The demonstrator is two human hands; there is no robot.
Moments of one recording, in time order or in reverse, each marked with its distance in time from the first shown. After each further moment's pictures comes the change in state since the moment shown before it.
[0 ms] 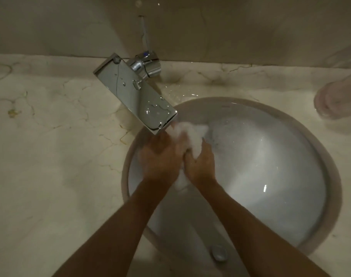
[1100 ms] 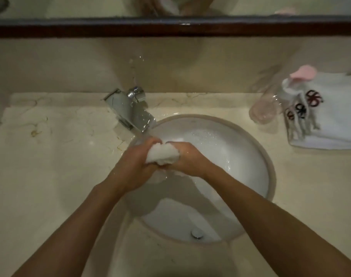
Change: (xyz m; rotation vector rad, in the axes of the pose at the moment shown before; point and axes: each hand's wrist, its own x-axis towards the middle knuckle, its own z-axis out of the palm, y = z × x) left_hand -0.047 0.014 -0.116 -0.315 -0.130 0.377; right_hand -0.015 -0.095 -0.118 0.012 -0.570 -0.282
